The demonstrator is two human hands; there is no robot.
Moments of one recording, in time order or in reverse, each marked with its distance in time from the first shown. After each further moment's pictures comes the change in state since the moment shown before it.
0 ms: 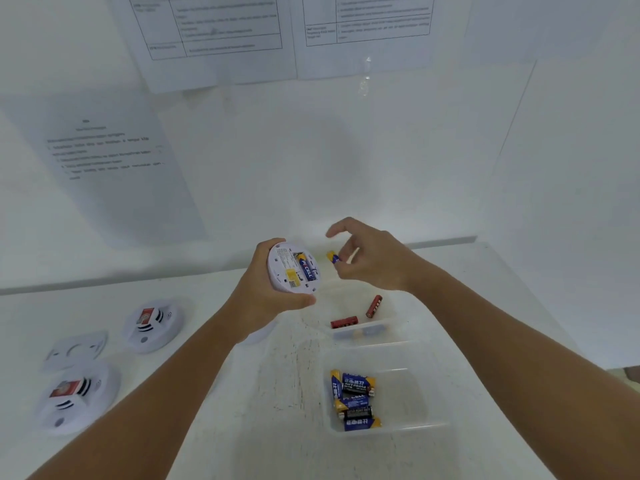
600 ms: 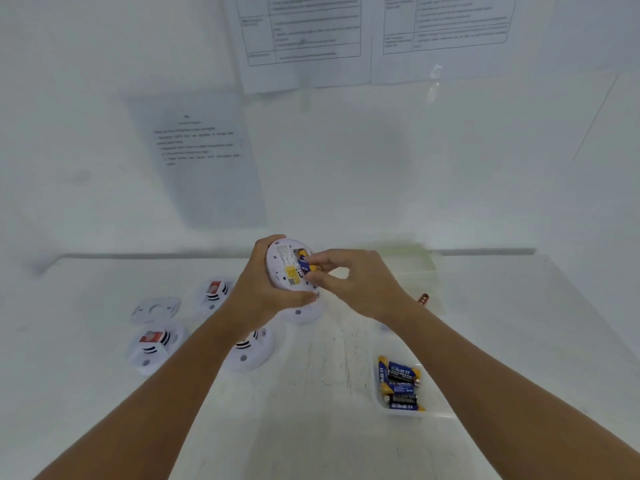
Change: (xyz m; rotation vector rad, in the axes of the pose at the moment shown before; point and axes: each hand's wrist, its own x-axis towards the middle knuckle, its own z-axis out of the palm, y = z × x) left_hand -0.065 0.003 -0.065 0.061 0.191 0.026; right_hand -0.006 -0.059 0.100 0.144 0.080 -0.262
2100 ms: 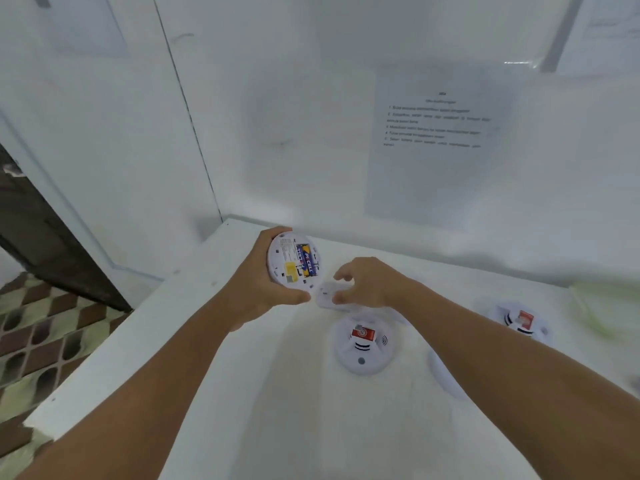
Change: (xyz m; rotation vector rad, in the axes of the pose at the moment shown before) left_hand -0.069 -0.089 -0.340 0.007 0.153 -0.105; right_hand 0.173 -0.089 0.308 -0.560 -0.626 0.158
